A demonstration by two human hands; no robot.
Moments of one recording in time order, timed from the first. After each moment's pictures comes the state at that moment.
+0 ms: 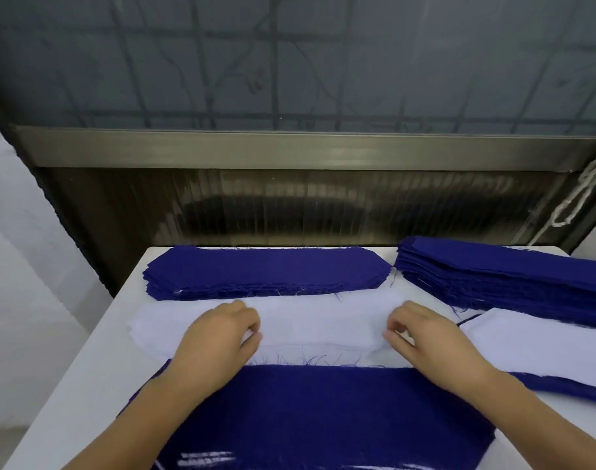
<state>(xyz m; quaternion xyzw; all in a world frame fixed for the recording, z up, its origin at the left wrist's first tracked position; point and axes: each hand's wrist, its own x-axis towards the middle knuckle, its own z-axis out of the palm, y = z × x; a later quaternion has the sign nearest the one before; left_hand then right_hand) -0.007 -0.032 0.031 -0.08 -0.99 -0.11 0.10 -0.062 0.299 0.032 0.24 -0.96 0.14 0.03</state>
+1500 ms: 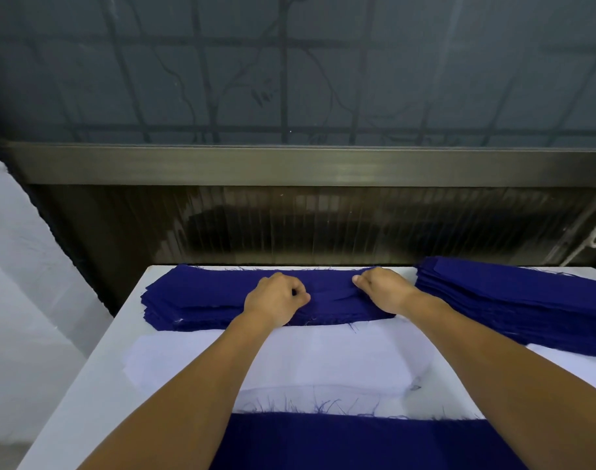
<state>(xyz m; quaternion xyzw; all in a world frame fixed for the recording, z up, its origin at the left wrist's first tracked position) -0.161 0.000 0.022 0.04 -0.96 -0.26 -0.02 -0.231 0.220 0.026 0.17 -0.98 0.10 -0.10</state>
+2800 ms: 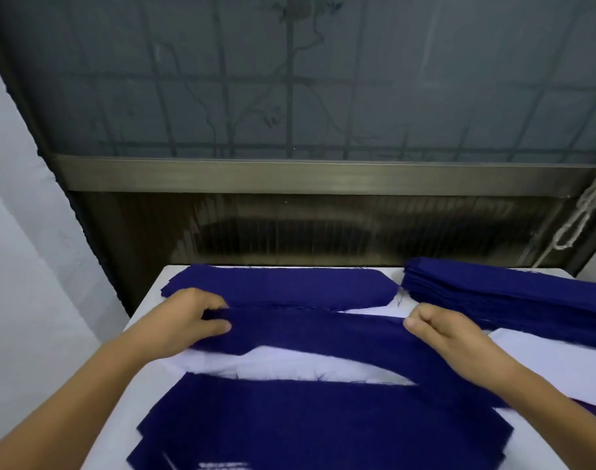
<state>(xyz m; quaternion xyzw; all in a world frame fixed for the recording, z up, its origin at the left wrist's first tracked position) -0.024 -0.107 0.085 -0.07 -0.97 -0.21 -0.02 -0.064 0.302 0.078 0.21 -0.89 0.39 -0.05</state>
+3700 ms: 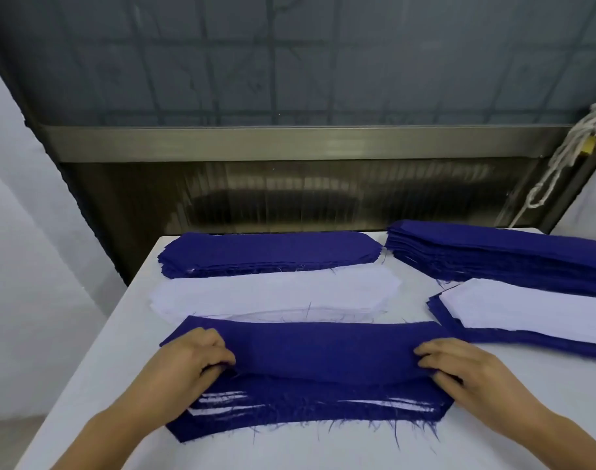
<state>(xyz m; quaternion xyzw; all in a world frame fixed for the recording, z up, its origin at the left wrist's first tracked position) 0.086 -0.077 0.019 -0.17 -0.97 -0.16 0.05 0.037 0.361 0.011 0.34 -0.92 0.17 0.11</state>
